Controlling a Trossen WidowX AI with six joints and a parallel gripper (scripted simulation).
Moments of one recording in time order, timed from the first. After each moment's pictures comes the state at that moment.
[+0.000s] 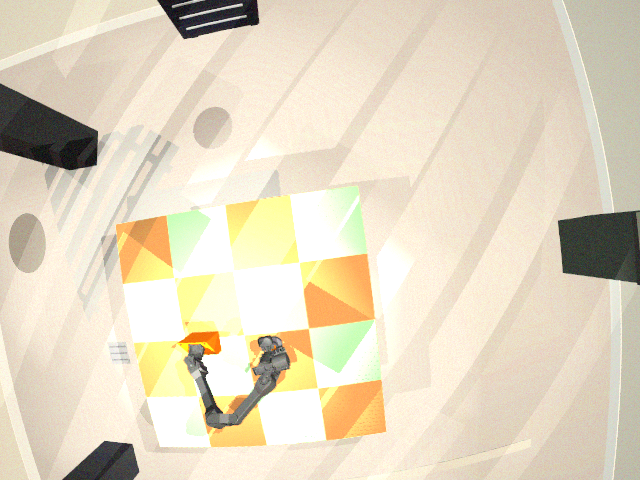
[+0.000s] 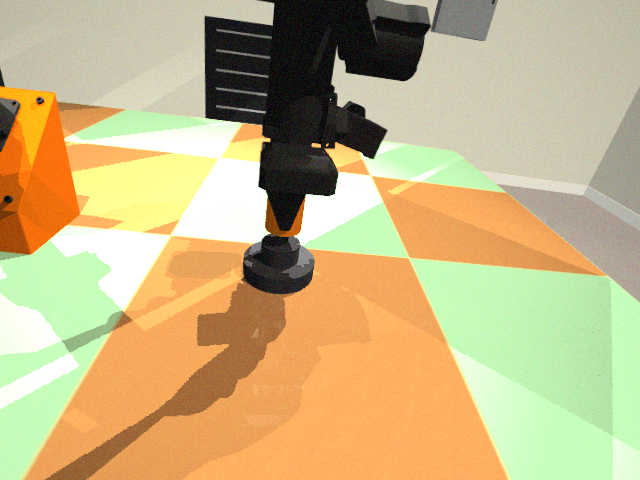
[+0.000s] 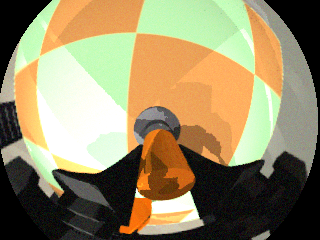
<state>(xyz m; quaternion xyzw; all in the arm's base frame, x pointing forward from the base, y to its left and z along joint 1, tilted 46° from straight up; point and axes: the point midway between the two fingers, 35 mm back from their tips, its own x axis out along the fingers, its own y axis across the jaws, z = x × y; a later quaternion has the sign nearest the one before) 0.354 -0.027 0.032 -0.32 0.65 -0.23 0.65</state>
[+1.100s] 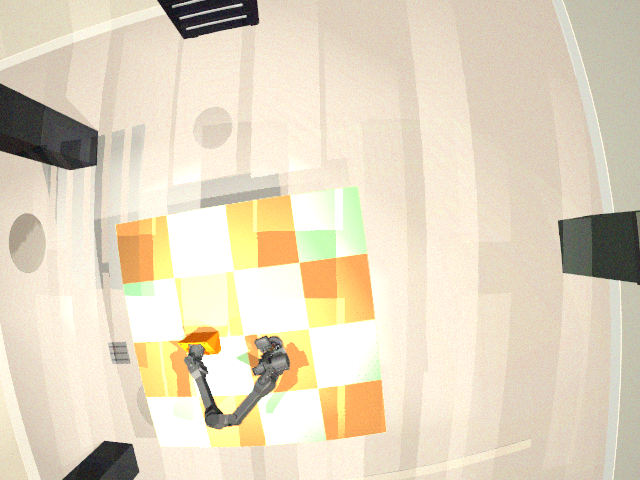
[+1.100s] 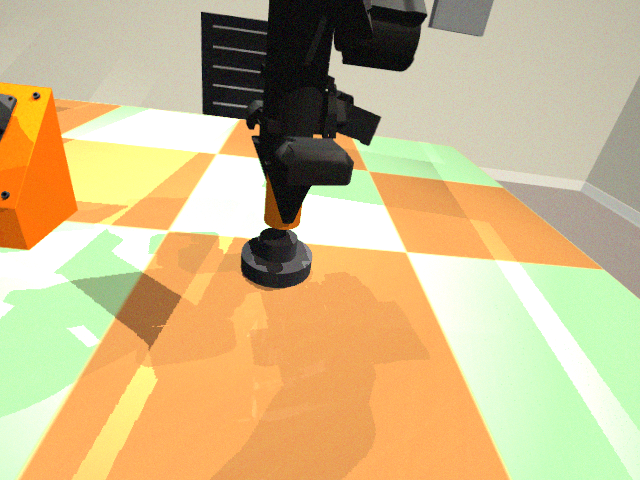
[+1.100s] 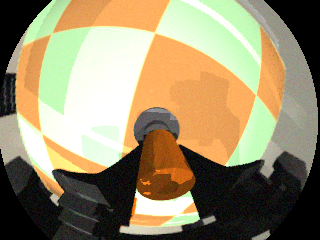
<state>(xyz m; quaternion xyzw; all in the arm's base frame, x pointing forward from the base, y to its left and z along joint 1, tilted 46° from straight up) 0.354 -0.026 0.033 -0.38 0.67 -0.16 0.62</state>
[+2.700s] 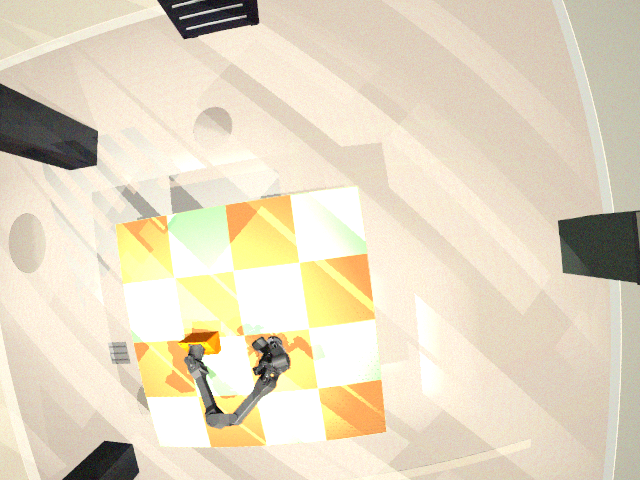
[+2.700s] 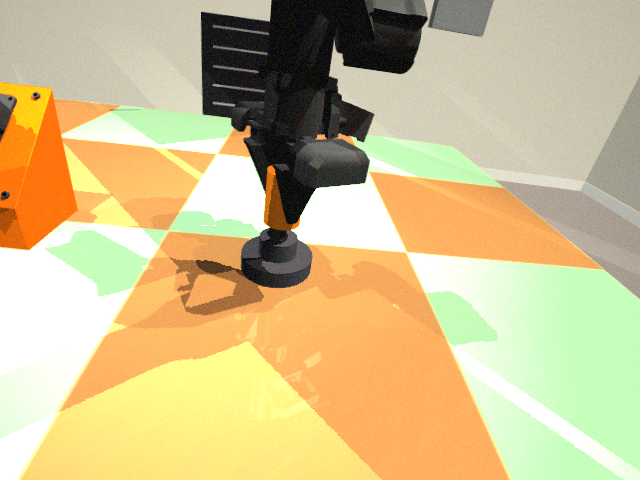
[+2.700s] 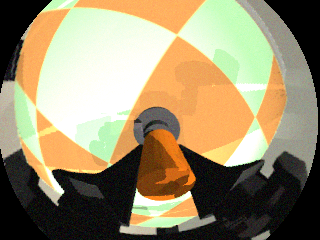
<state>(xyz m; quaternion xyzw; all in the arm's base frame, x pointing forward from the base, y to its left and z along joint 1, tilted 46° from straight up) 0.354 -0.026 0.032 -0.45 0.68 -0.09 0.57</state>
